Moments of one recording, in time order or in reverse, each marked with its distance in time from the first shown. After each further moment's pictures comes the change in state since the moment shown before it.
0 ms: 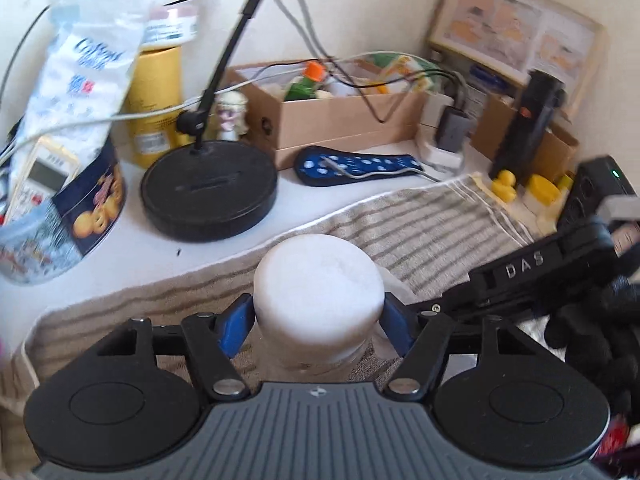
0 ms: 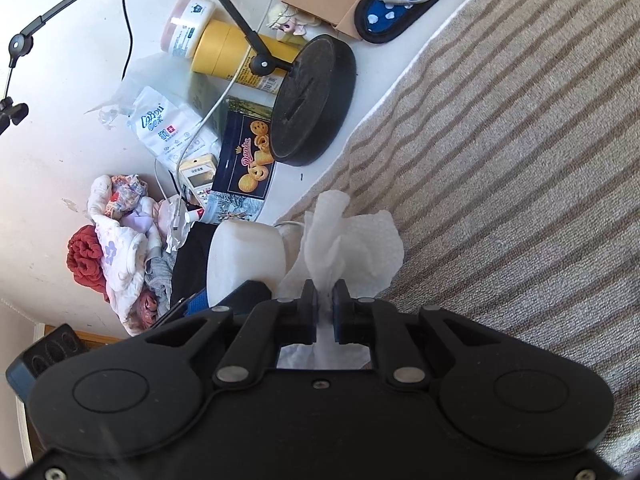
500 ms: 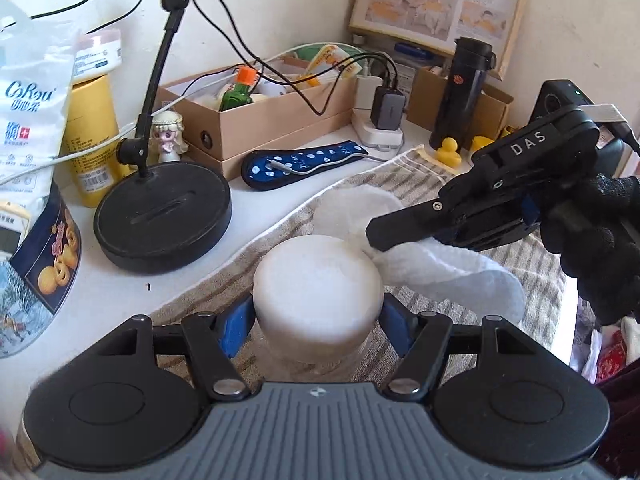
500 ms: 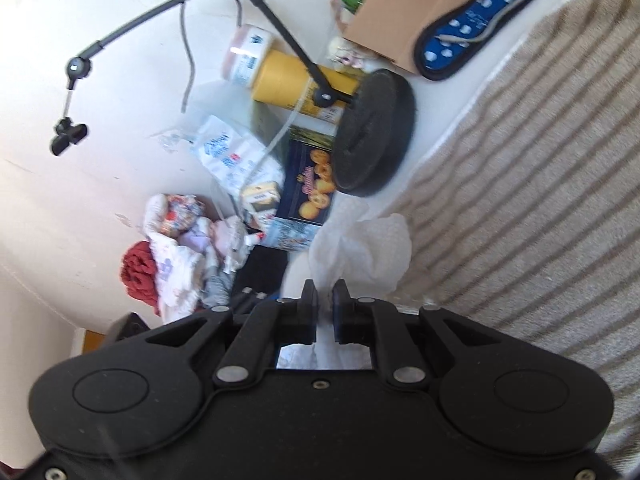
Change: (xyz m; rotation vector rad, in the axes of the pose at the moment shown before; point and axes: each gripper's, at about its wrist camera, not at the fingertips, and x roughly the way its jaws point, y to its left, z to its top) left arm 0.001 0.006 0.000 0.162 0.001 -0.123; right arm -0.018 0.019 0.011 -0.016 -0.081 0.180
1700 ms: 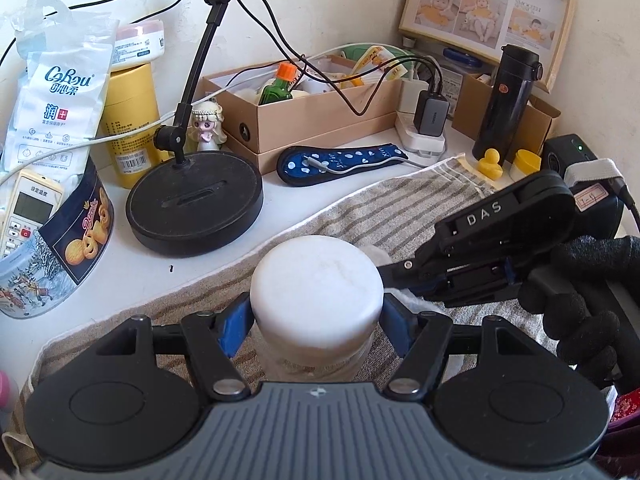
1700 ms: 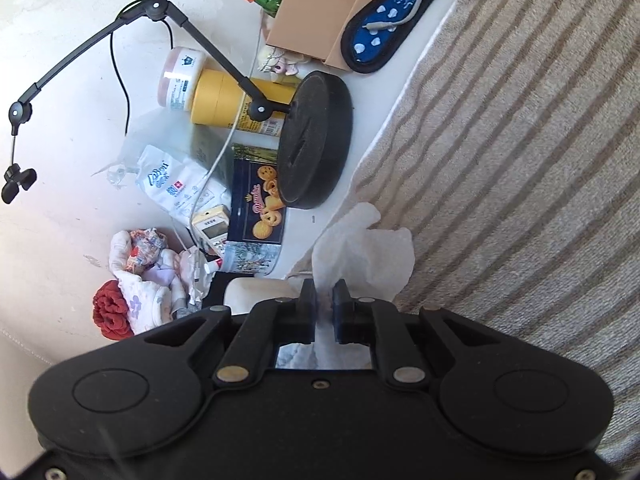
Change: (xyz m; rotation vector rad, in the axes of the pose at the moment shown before) left arm 0.004 -0.022 0.002 -0.088 0.008 0.149; right arm 0.016 -0.040 -0.005 0.148 -0.042 -0.126
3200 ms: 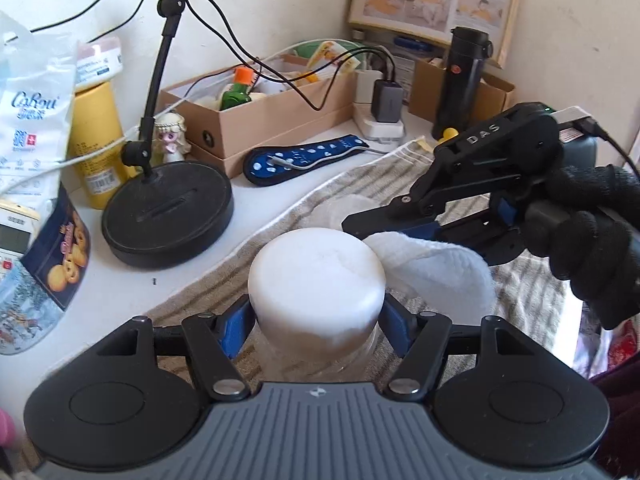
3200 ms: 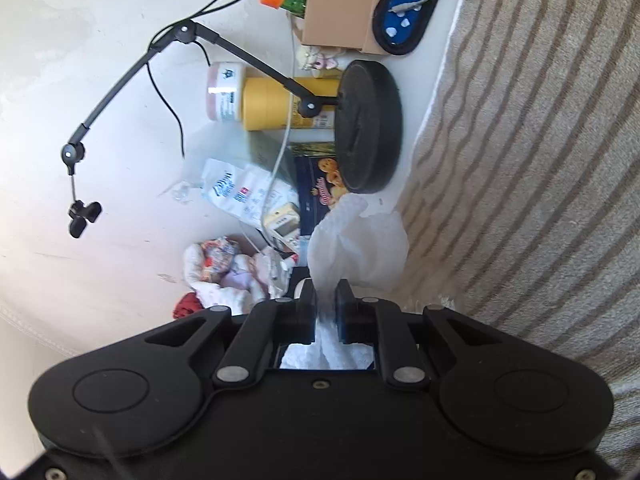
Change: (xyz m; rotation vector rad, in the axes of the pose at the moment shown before) left arm -0.006 0.011 -0.008 0.133 -0.007 -0.126; right arm -0.012 0.003 -0.004 0.165 0.033 0.211
